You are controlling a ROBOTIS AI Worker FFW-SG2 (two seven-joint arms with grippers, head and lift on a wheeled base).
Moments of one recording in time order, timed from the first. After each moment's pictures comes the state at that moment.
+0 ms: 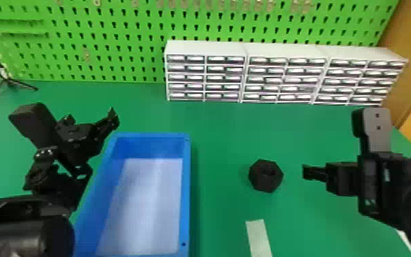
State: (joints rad) left arm 0.00 0.06 0.06 -1.80 0.29 0.19 0.00; right arm -0.05 -0.11 -0.09 -2.34 0.01 1.52 0.19
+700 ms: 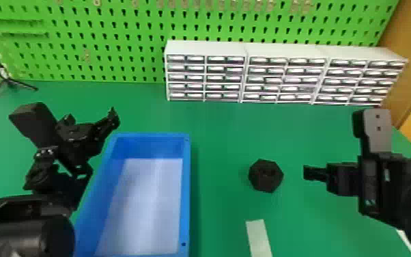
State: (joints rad) left arm 0.00 0.06 0.06 -1.80 0.29 0.19 0.00; right arm -0.06 -0.11 -0.10 -2.31 0.01 1.52 0.19
